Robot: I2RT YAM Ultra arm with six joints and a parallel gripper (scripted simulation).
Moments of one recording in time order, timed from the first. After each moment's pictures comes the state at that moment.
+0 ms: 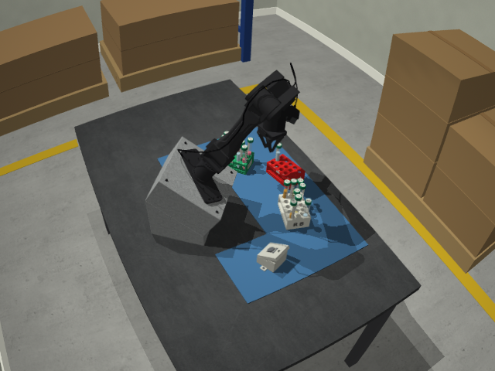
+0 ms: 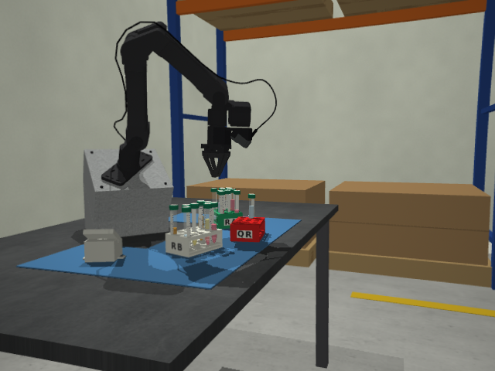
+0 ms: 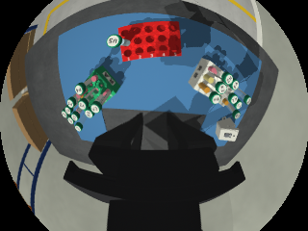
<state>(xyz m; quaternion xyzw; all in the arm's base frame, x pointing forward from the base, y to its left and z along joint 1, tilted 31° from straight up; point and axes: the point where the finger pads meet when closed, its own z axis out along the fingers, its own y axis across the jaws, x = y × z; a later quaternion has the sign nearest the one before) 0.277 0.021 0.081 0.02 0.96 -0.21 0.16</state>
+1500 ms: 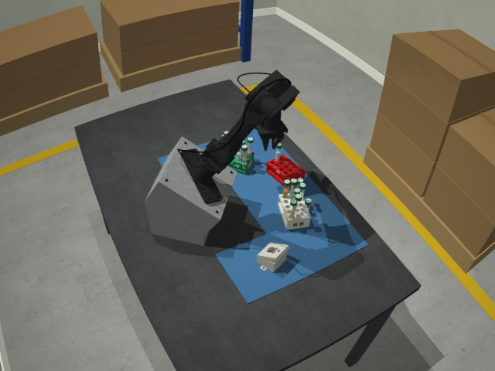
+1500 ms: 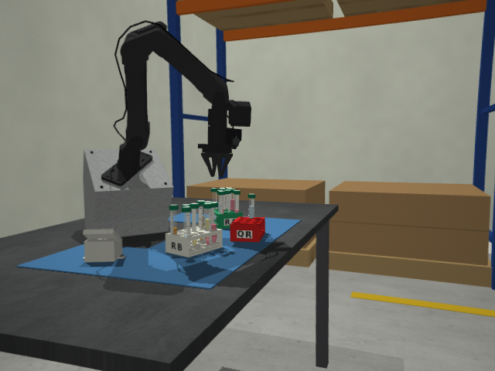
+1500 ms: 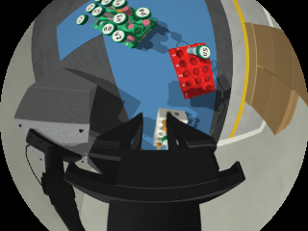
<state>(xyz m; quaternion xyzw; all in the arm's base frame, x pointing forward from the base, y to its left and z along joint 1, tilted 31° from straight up) 0.279 0.022 0.081 -0.57 0.78 -0.27 0.01</state>
